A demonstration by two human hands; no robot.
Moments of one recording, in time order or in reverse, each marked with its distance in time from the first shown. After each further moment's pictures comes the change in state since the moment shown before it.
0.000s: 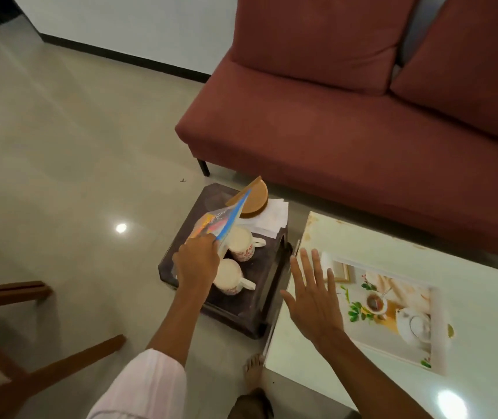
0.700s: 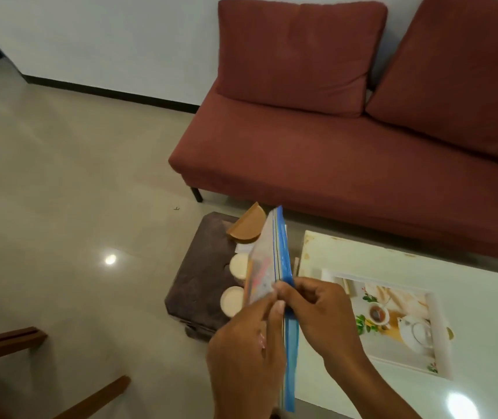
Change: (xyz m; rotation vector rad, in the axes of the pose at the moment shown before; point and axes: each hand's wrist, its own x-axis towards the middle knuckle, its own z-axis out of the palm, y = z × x) left_hand -0.122 0.042 -0.129 -0.711 0.177 0.254; right_hand -0.036 -0.070 -0.178 1.241 0.142 0.241
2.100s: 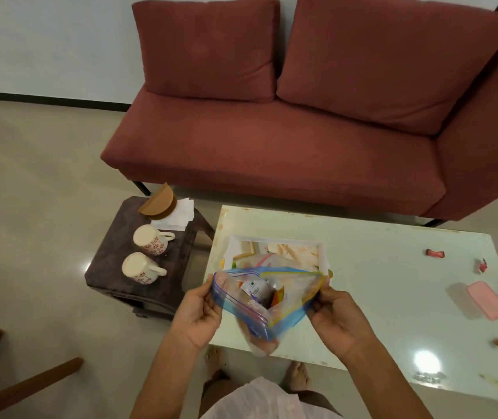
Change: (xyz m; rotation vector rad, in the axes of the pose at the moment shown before) left_hand -0.118 0.130 0.163 -1.422 -0.165 -1.396; right_hand -0.109 0.151 -0.310 1.297 0.261 0.649
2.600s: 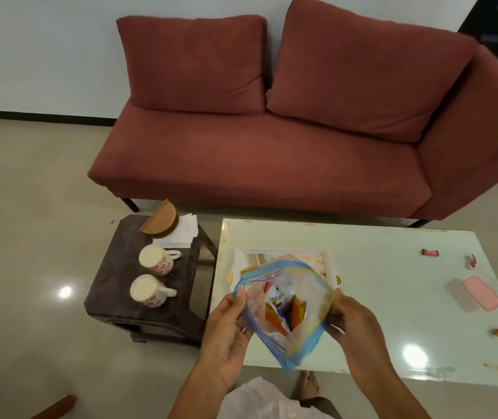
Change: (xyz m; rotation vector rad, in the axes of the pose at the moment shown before) left_hand -0.006 0.026 -0.018 0.358 -0.139 0.120; right_hand -0.022 0.054 0.026 -0.589 0.191 -0.398
